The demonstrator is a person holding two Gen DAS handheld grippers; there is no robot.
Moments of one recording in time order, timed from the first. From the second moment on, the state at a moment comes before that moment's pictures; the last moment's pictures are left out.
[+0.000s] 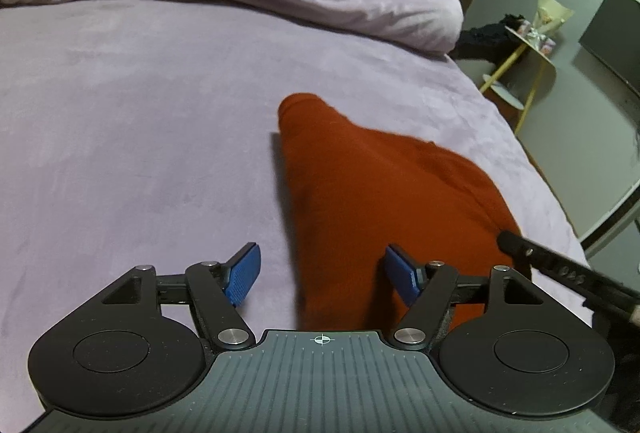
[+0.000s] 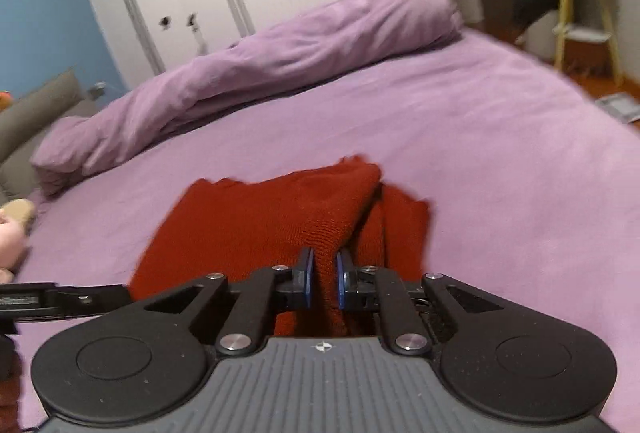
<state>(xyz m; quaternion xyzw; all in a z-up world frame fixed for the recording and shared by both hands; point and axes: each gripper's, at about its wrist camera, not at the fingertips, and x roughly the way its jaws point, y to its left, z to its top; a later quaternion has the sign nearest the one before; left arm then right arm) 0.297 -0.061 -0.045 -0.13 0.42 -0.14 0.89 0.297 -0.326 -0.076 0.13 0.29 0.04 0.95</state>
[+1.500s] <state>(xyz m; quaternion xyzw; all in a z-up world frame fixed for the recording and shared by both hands) 0.215 0.073 -0.052 -0.24 0.51 -0.13 0.81 0.258 -0.300 -0.144 0.38 0.47 0.23 0.76</state>
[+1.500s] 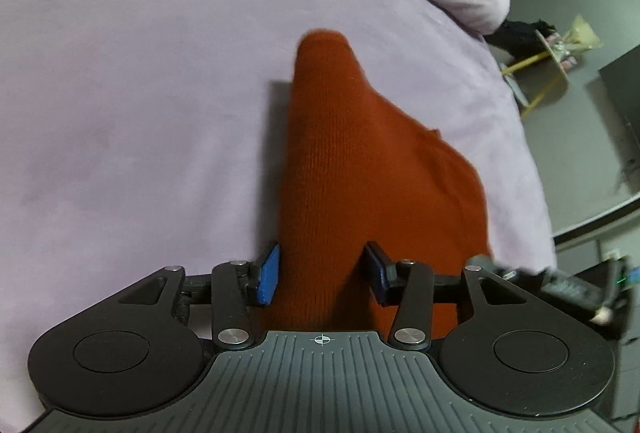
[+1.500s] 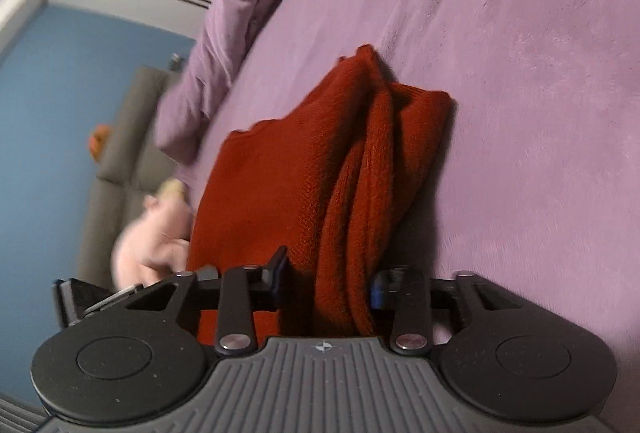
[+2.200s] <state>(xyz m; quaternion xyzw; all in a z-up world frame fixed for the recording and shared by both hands) 0.281 0.004 -0.045 -0.11 0.43 -0.04 0.89 0.303 -0.241 -0.092 0.09 0.39 0.05 0.92</state>
